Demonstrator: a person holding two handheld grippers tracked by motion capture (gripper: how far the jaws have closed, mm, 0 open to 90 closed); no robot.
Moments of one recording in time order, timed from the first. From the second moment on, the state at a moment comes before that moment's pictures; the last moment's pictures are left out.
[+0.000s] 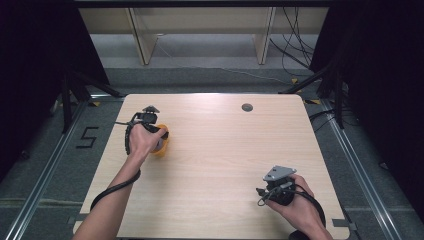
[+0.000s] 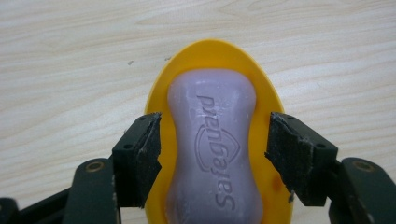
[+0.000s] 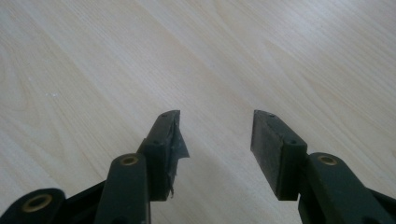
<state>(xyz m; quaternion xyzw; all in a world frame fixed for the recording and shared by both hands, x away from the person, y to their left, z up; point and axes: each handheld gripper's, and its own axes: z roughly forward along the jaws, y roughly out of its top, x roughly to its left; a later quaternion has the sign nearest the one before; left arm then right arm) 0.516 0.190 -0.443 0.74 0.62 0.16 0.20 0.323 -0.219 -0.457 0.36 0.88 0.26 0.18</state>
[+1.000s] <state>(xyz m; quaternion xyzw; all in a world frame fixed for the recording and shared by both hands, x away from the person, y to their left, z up) 0.447 0.204 -0.425 0.77 0.55 0.15 0.29 0.324 -0.220 -0.457 0.36 0.88 0.26 0.18</state>
